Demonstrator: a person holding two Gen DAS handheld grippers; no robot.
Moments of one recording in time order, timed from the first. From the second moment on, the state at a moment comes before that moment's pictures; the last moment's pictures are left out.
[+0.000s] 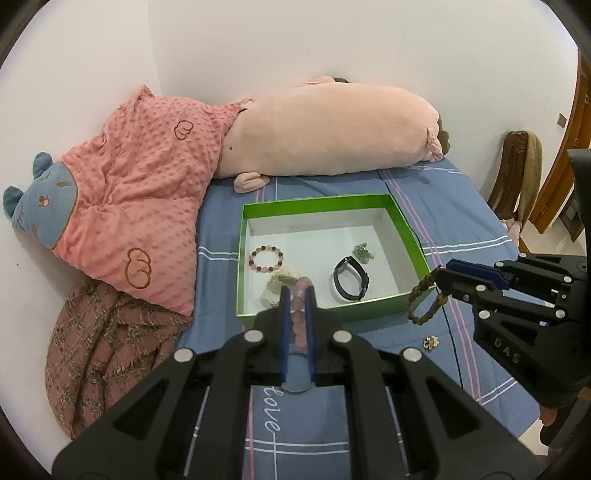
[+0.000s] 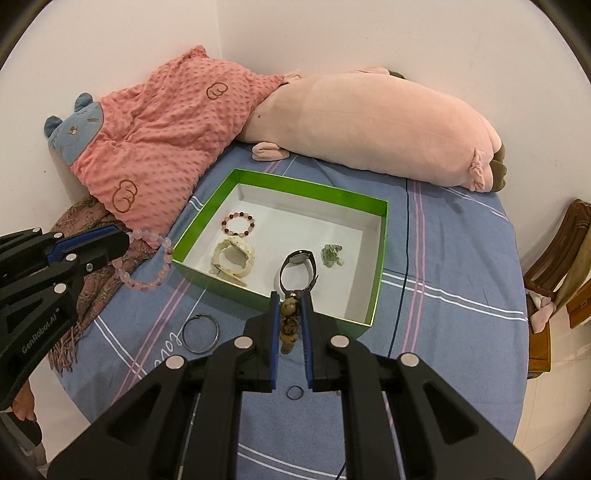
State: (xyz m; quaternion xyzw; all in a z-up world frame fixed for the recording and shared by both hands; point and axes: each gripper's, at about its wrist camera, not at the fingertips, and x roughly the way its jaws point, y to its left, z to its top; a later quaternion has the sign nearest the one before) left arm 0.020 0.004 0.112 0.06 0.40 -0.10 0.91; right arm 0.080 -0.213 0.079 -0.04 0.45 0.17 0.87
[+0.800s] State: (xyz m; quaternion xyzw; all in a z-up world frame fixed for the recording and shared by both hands) left arm 0.077 -0.003 0.124 0.05 0.38 -0.09 0.92; right arm 0.126 -0.210 0.094 -0.03 0.44 0.16 0.89
